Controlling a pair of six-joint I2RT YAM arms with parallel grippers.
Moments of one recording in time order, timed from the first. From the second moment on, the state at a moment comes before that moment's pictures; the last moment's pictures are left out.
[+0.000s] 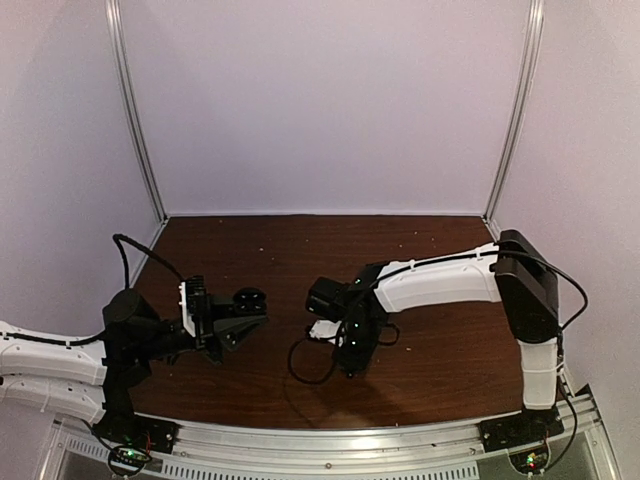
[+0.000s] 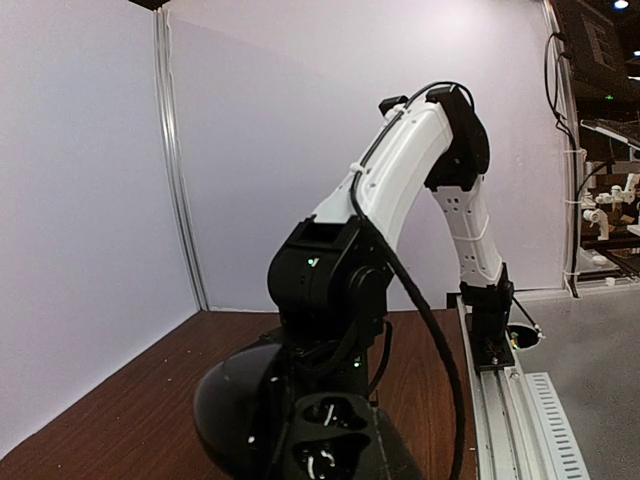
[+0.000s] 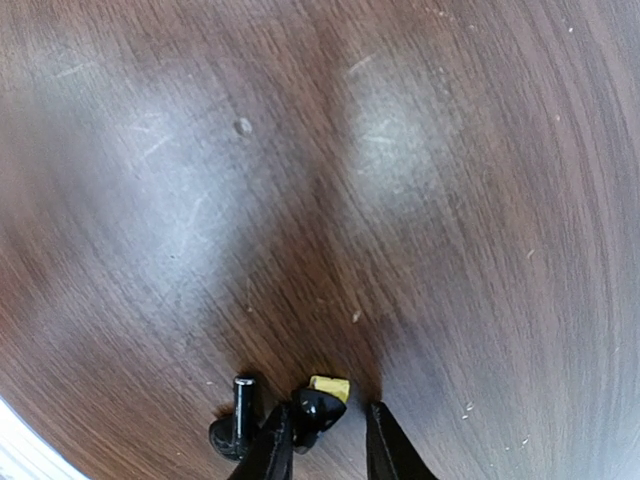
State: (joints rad) left arm -0.99 0.94 0.27 0.91 0.34 0.05; right arm 1.06 2.06 1.48 -0.91 0.04 -0.03
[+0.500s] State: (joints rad) left arm -0.99 0.94 0.27 0.91 0.34 0.05; right arm 1.05 2.08 1.52 -0.95 0.01 -0.03
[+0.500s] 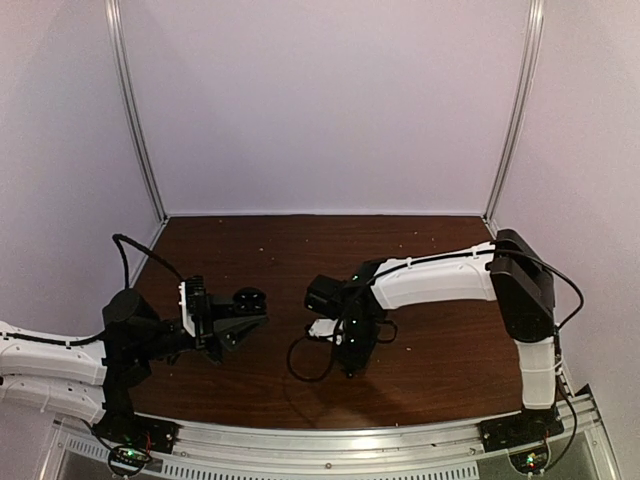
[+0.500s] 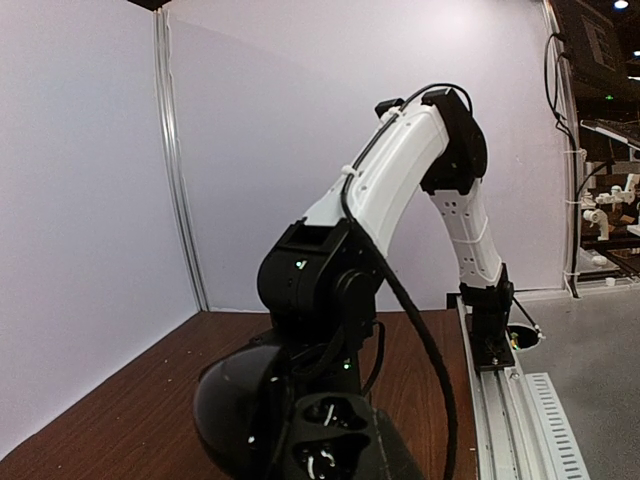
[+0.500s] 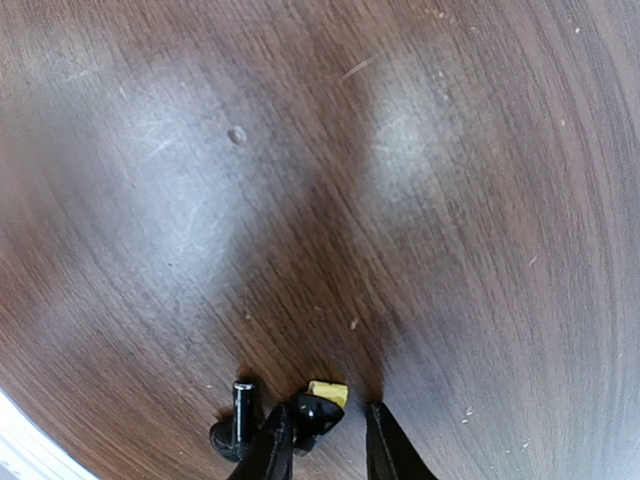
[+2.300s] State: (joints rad) left arm -0.99 0.97 0.27 0.93 0.29 0.04; right arm 1.01 1.89 1.47 -0.77 0.03 -0.02
